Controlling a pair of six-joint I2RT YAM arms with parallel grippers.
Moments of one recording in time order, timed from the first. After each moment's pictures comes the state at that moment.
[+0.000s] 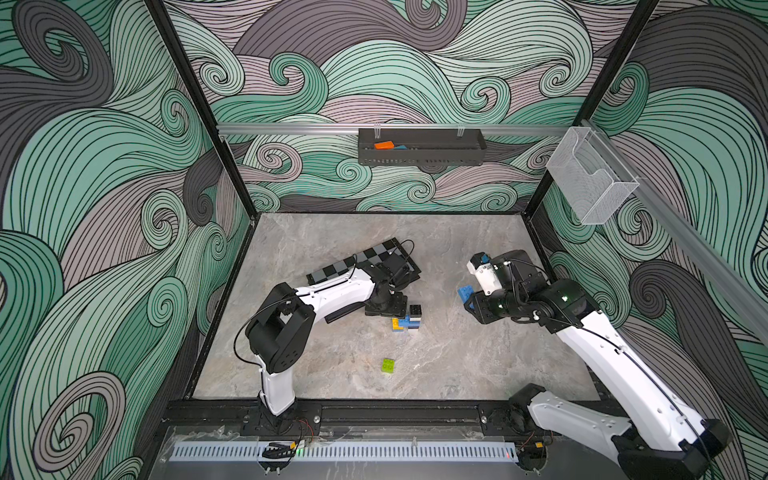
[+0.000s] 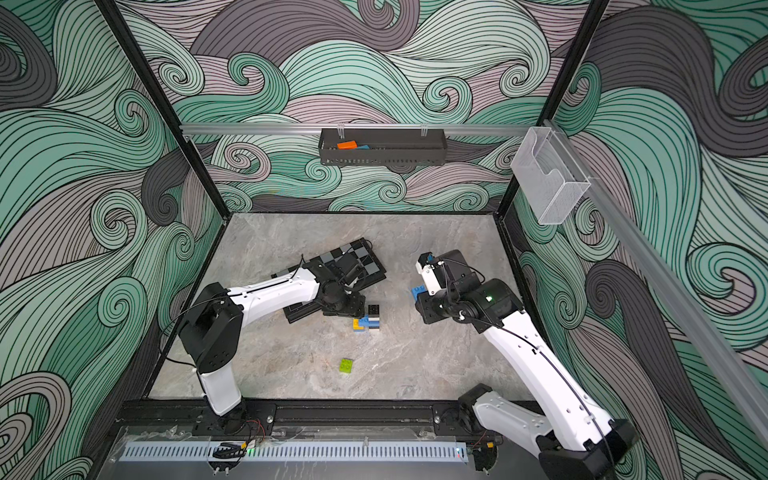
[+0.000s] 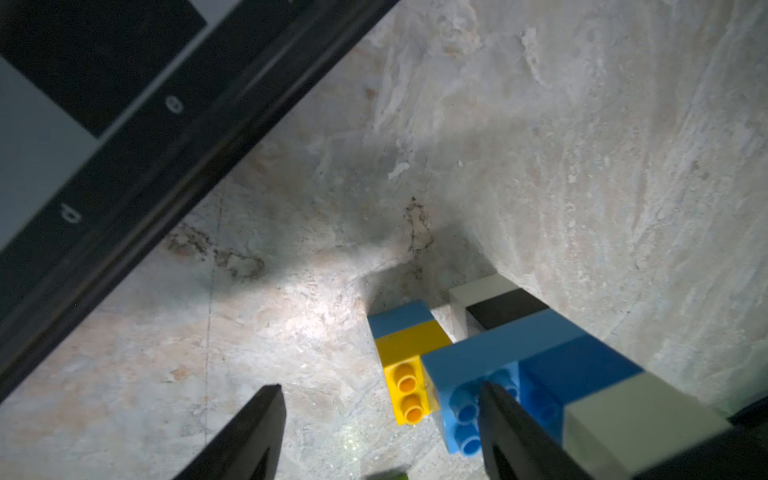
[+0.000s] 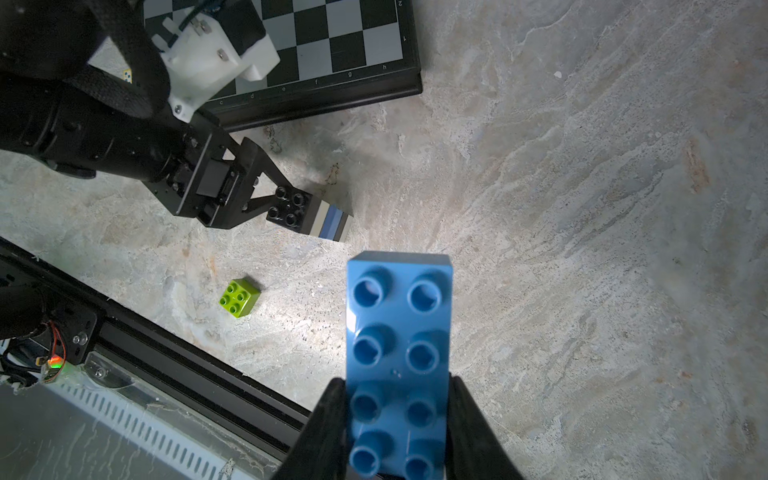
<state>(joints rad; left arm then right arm) -0.76 1.84 1.35 -0.82 0.07 -0.56 0.49 1.05 1.21 -1.21 -0.03 0.18</state>
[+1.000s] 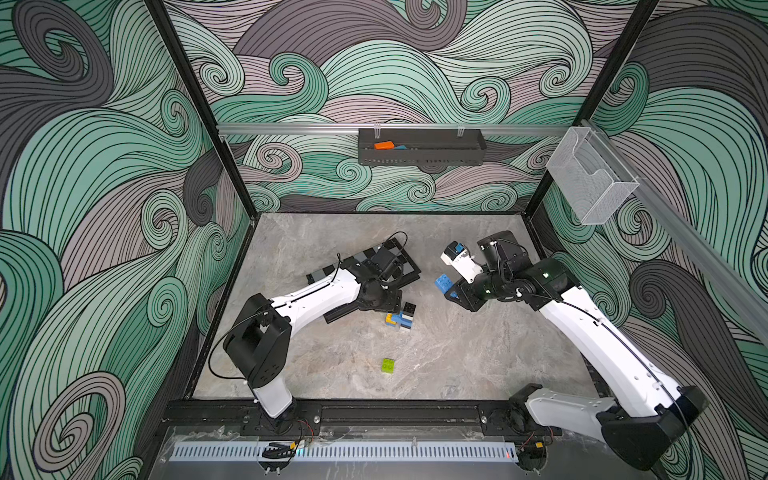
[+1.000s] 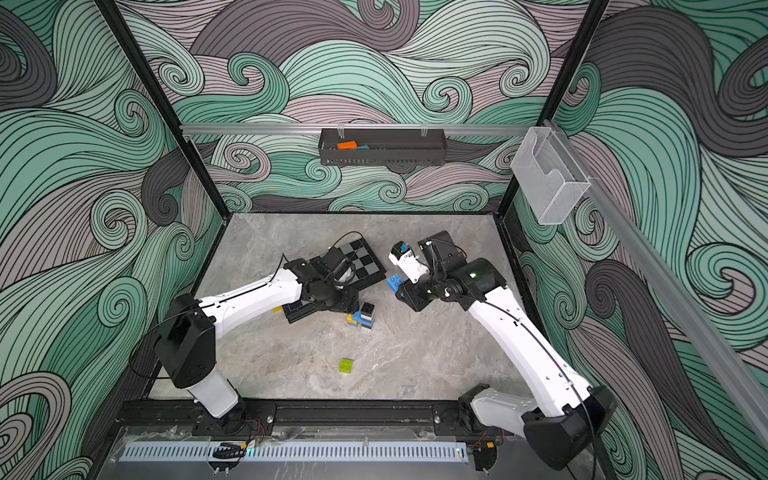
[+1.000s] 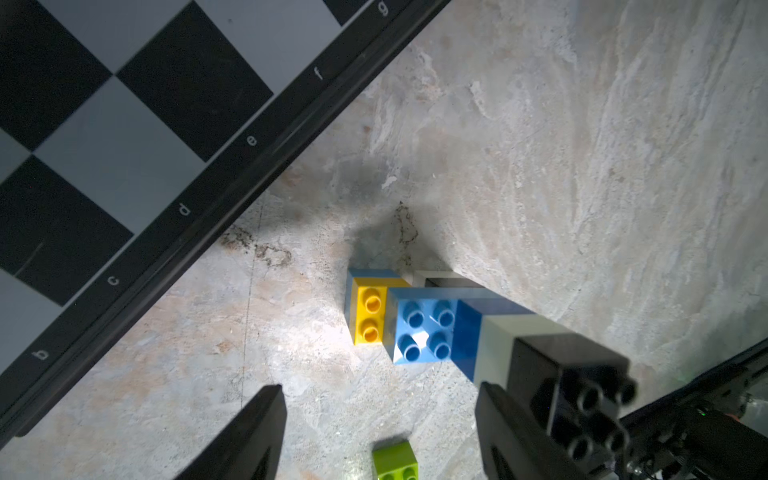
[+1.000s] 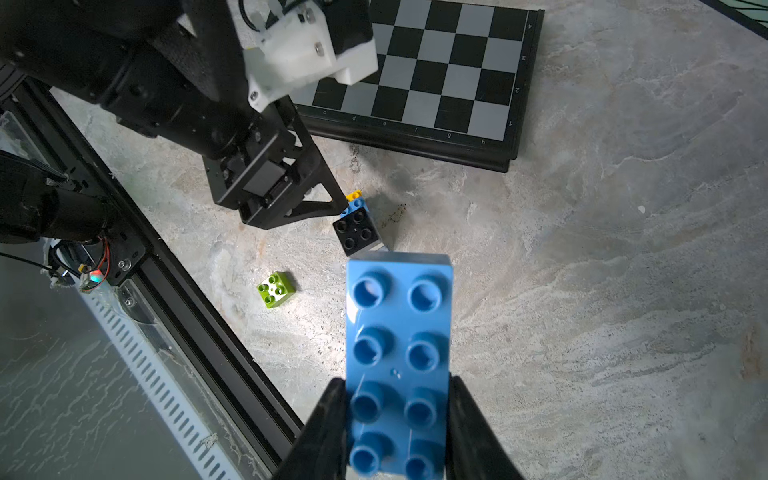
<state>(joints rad) -0.73 1.68 1.29 -0.81 0.10 -0.54 0.49 1.22 1.34 -1.14 -0.23 -0.15</state>
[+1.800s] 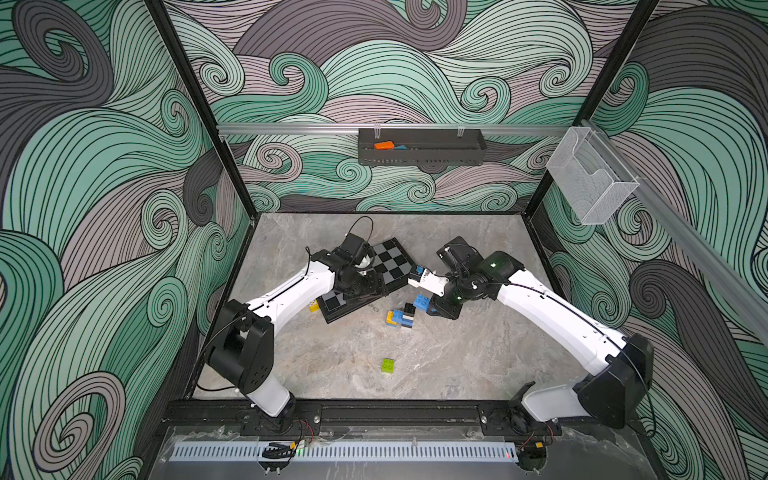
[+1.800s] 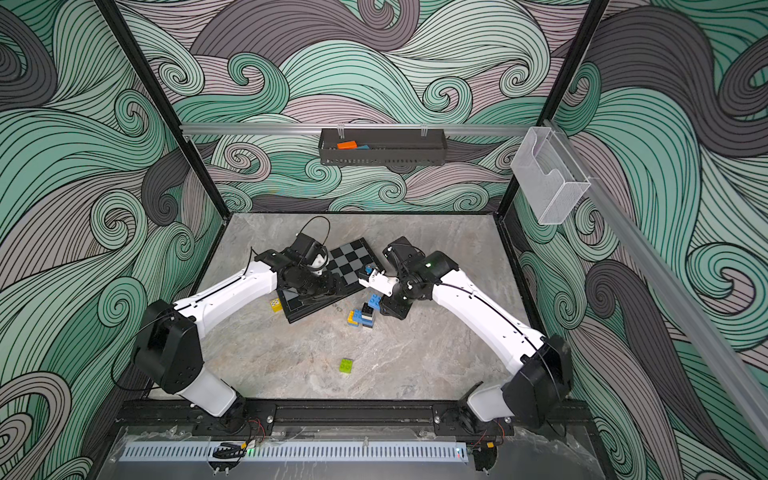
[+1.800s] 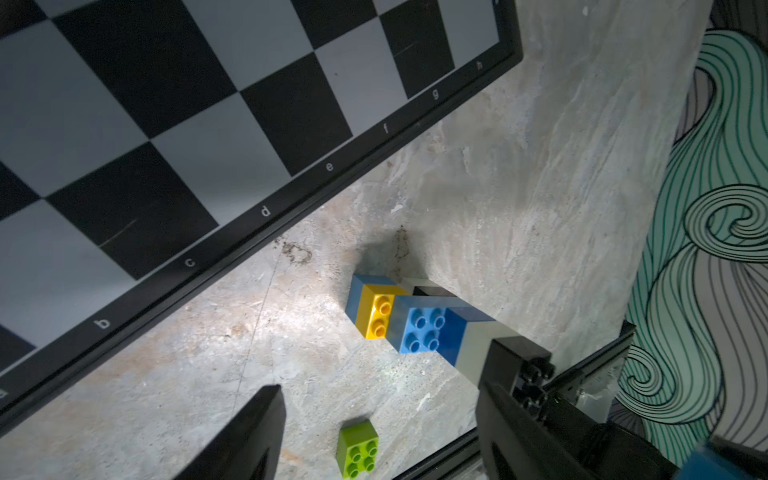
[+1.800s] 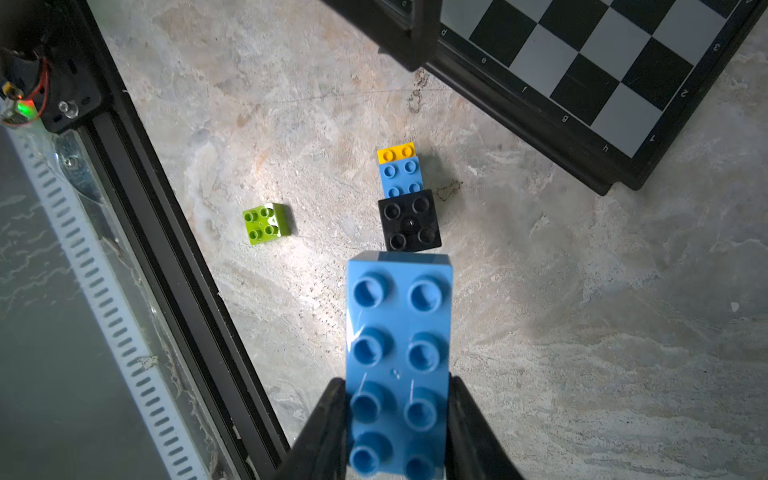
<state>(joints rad) -0.52 1.61 1.24 -0.78 0.35 -0.62 0.63 1.42 1.33 -1.15 -0.20 -0.43</state>
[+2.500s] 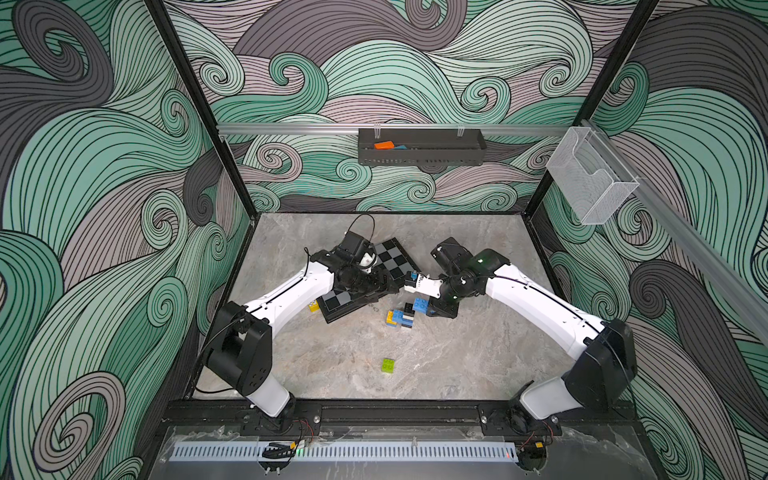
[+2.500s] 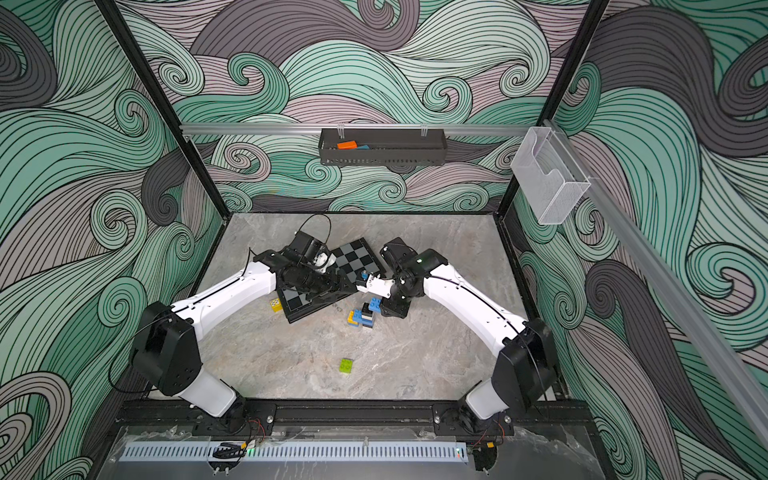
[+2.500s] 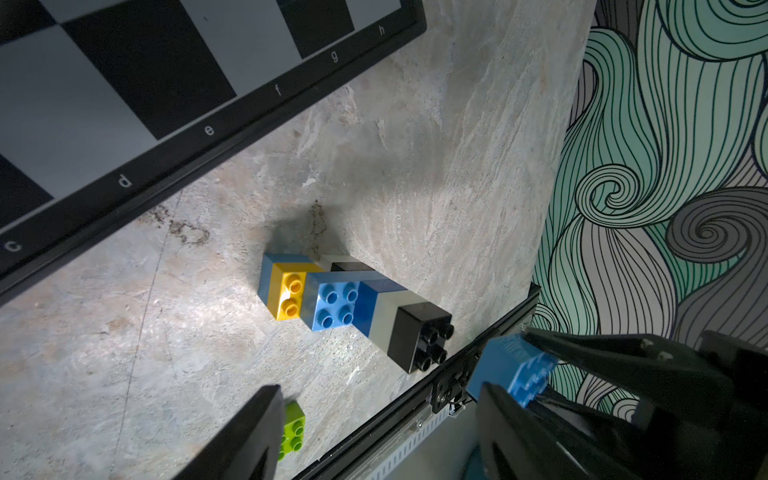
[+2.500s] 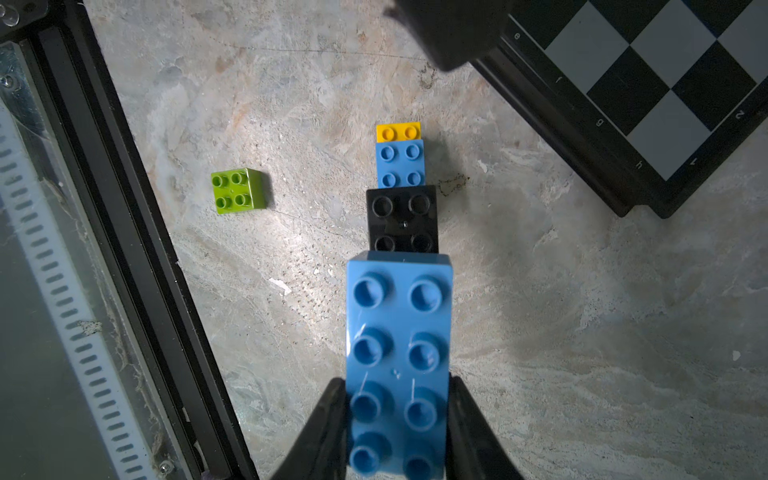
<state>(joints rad) -0.53 1.59 1.24 -0.71 0.53 -0.70 0.61 1.52 1.32 -1.12 -0.22 -0.59</state>
